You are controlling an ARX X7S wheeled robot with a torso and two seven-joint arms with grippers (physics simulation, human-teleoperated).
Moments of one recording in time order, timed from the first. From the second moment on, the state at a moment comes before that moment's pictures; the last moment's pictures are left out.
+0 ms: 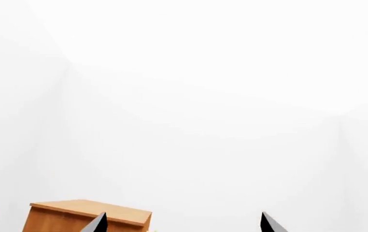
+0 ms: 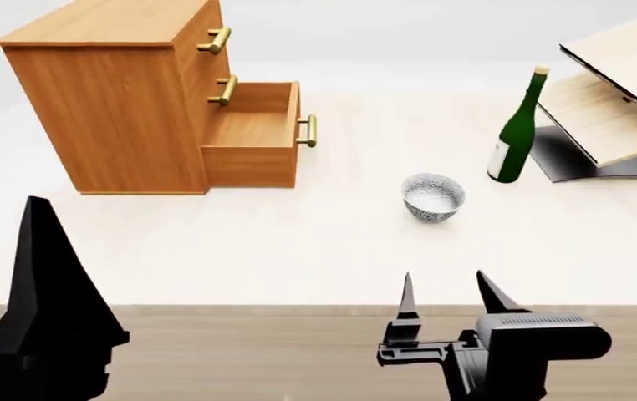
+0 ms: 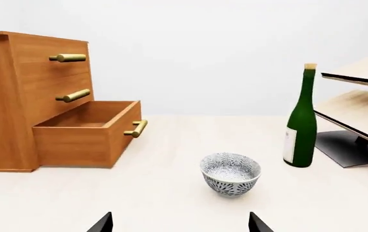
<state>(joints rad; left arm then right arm) 0.21 -0.68 0.09 1.03 -0.47 0.11 -0.65 -0.07 0.18 -0.13 -0.63 0.18 0.44 0.20</state>
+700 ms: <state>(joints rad) 0.21 -0.75 0.14 1.02 -0.46 0.18 -0.72 -0.08 0.21 -0.17 -0.65 0.16 0.39 0.21</state>
